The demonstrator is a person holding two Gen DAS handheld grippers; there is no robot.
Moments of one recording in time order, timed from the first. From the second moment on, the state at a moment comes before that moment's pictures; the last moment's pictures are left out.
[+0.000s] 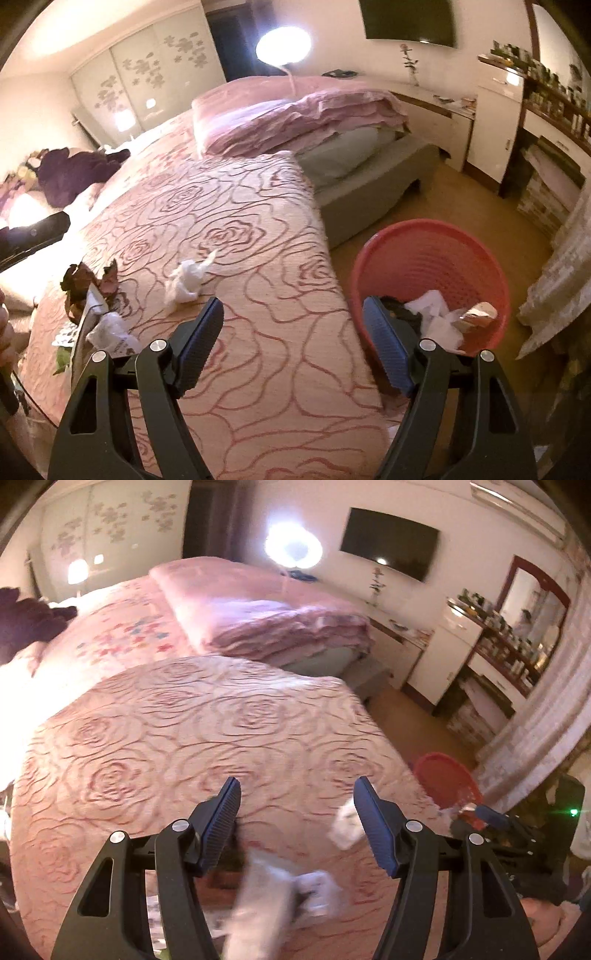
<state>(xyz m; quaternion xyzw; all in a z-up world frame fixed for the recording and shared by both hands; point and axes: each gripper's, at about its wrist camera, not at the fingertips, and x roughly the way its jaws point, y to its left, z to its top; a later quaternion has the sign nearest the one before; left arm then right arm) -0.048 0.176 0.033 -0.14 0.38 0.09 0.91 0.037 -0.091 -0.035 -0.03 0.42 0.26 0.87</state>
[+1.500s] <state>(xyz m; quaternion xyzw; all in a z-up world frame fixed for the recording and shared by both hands) -0.102 0.276 -0.013 -0.22 0.38 0.15 0.89 0.035 0.010 -0.049 -0.10 0.44 0.31 0.84</state>
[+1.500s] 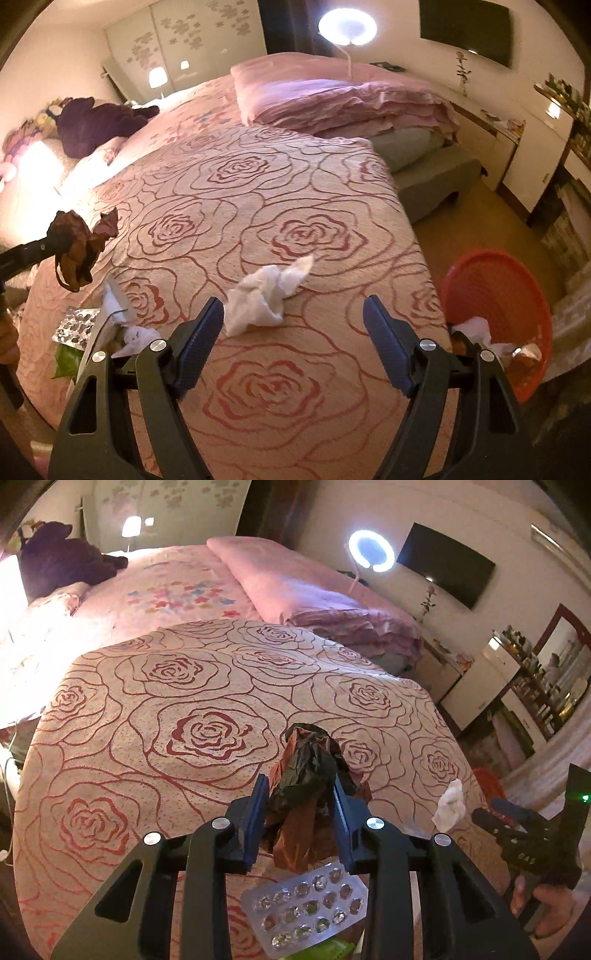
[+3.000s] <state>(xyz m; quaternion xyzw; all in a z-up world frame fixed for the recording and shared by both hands) -0.083 0.227 0.028 -0.18 0.35 0.12 0.91 0.031 -0.015 -0.036 -0.09 0.41 0.31 0.86</state>
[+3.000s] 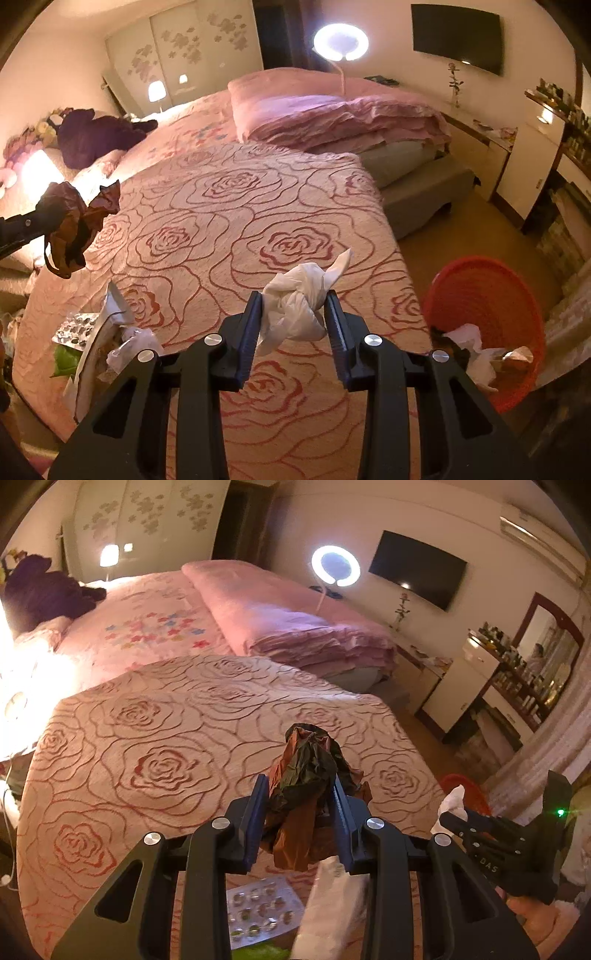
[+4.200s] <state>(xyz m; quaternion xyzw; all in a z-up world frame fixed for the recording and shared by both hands) 0.010 0.059 0.034 -0.11 0.38 -0.05 0.92 0.057 -0.159 -0.002 -0.01 0.36 0.18 0.91</state>
